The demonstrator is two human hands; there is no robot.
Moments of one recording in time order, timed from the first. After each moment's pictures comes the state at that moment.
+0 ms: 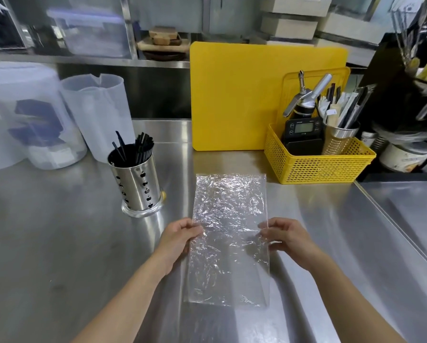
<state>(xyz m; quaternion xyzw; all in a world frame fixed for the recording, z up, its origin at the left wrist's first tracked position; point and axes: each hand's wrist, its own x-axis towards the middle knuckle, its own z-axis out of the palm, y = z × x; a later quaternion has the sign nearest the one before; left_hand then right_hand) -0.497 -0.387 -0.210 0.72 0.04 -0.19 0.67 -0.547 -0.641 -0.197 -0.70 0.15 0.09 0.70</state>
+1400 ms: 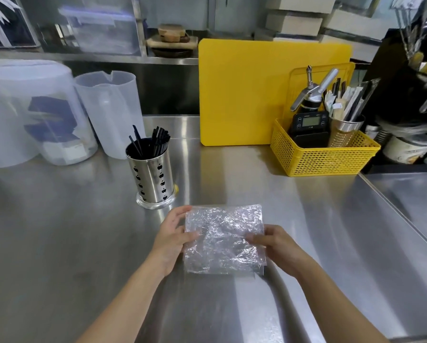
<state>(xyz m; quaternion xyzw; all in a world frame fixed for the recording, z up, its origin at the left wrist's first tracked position) -0.521 -0.339 -0.208 0.63 0.00 -0.16 0.76 -0.570 -0.570 -0.209 -0.62 0.11 0.13 0.77</state>
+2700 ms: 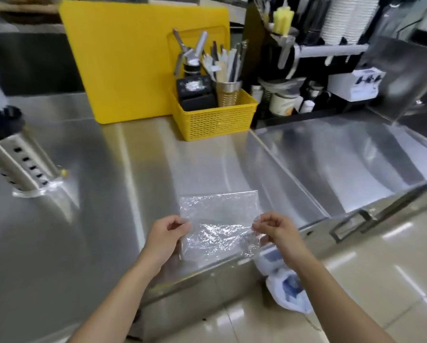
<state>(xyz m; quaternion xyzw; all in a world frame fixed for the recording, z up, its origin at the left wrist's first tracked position) -0.658 -0.532 -0.215 0.77 -0.08 -0.23 0.60 -0.769 -0.756 -0.216 -0.66 0.30 -0.09 0.68</state>
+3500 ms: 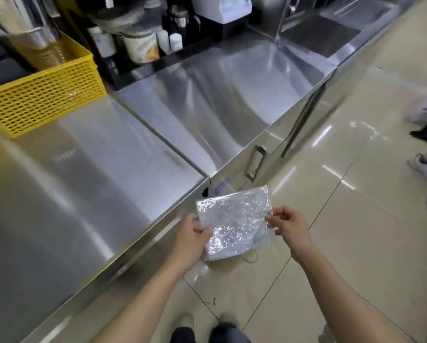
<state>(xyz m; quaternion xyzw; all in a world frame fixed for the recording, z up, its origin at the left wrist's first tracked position) -0.807 -0.783 -0.277 0.76 -0.24 -0.41 0.45 -0.972 -0.936 -0.287 -0.57 0.53 -0.21 0.59</state>
